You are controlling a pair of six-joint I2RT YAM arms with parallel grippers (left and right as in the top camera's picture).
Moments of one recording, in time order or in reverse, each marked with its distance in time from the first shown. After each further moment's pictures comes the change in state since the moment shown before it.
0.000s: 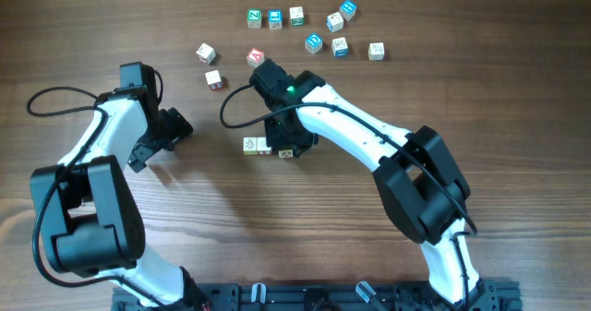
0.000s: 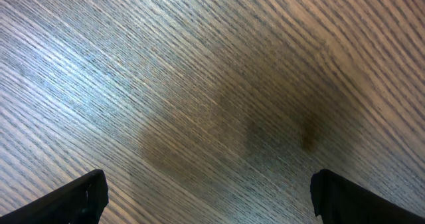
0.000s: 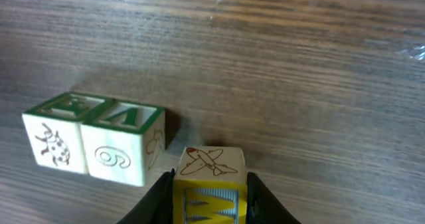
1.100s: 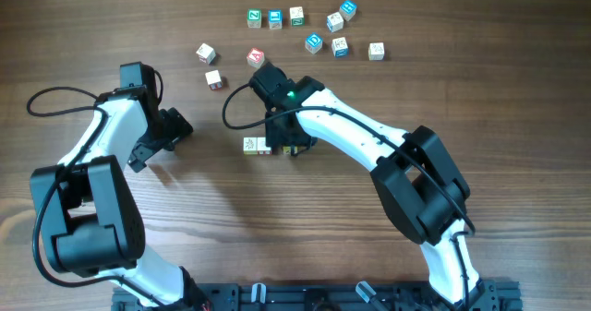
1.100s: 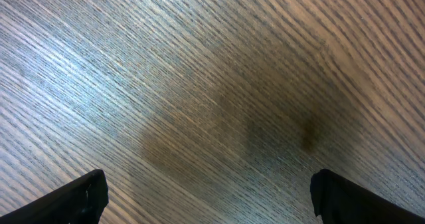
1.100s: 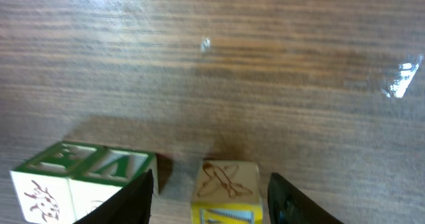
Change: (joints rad) left arm 0.000 0.000 0.000 0.000 0.000 0.000; right arm 0.006 0.000 -0.046 0.112 0.074 0.055
